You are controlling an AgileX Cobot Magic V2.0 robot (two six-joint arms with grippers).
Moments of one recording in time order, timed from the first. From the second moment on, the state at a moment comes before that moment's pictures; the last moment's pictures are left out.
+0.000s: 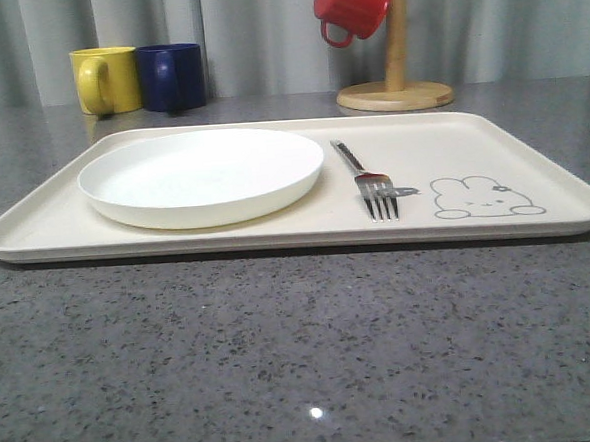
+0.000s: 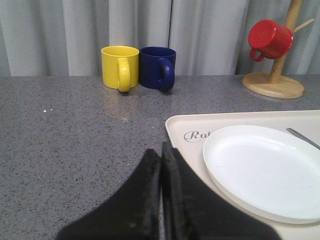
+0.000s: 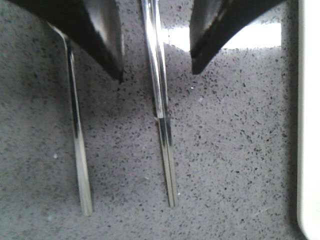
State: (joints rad) left arm -0.22 0.47 -0.36 -0.32 0.07 0.27; right arm -0.13 1.46 -1.19 0.11 0.86 -0.05
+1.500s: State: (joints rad) left arm -0.22 0.47 -0.36 -0.32 0.07 0.27; right arm -0.13 1.63 -1.19 0.18 0.84 -0.07
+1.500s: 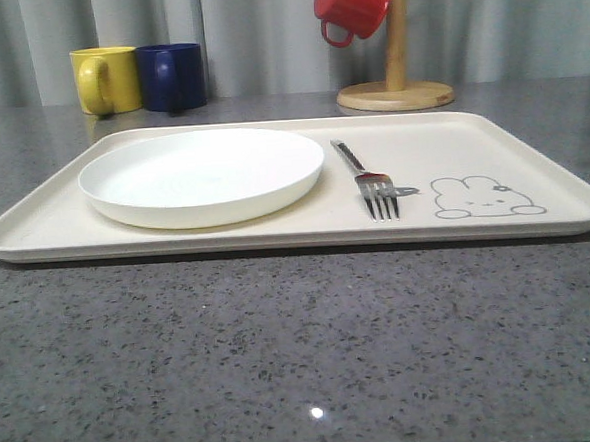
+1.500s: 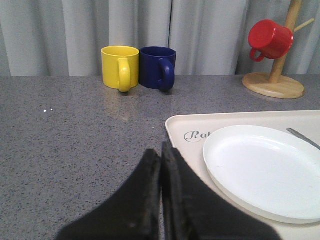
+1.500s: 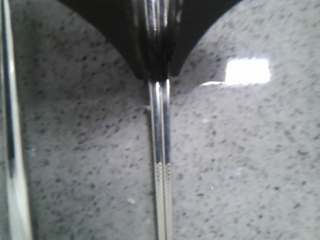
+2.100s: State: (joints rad) left arm -0.22 0.47 -0.36 -0.32 0.07 0.27; right arm 0.19 1.41 -1.19 0.21 0.83 0.16
